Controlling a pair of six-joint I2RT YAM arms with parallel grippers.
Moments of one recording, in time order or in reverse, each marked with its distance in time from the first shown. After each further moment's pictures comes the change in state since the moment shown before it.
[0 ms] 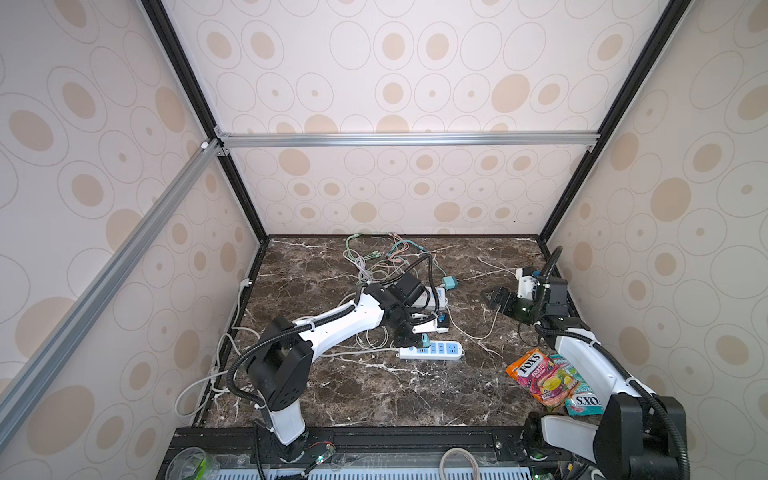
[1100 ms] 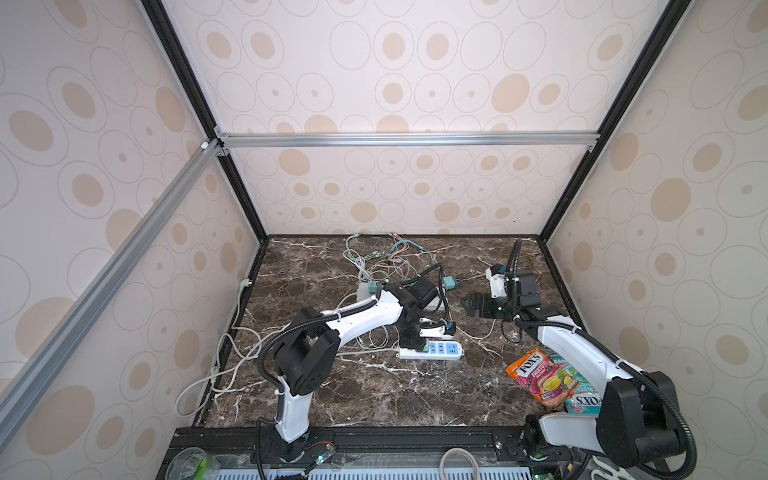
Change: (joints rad) left arm -0.025 0.162 0.122 -0.092 -0.081 0.060; right arm 0.220 0.098 0.103 -0.119 0.203 -0.150
